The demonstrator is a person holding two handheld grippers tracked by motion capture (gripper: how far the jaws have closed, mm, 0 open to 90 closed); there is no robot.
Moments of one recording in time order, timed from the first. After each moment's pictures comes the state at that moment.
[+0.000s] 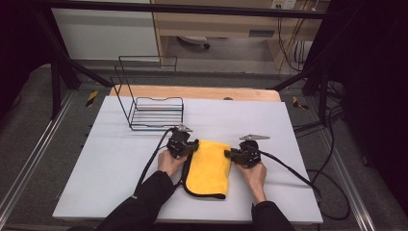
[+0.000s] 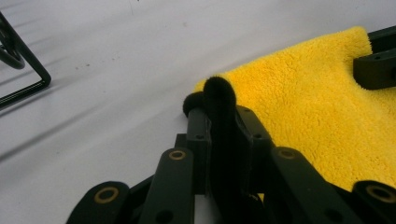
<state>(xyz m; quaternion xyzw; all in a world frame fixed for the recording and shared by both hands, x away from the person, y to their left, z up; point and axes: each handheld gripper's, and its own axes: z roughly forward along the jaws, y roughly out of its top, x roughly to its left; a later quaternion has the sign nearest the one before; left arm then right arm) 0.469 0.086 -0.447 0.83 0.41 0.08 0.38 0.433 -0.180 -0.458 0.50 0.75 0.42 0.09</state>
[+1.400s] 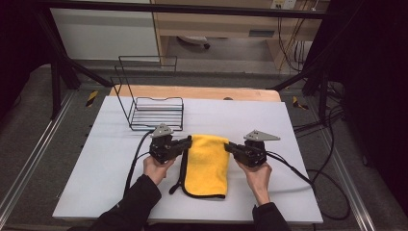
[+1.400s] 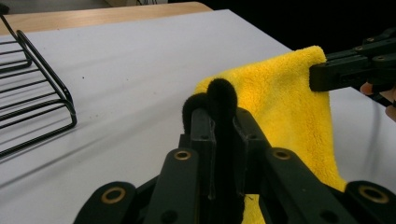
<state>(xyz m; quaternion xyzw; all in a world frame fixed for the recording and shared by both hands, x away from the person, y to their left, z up) 0.413 0.128 -0.393 0.76 0.37 0.10 0.52 0.395 -0.175 -0.392 0.42 0.75 0.50 0.14</state>
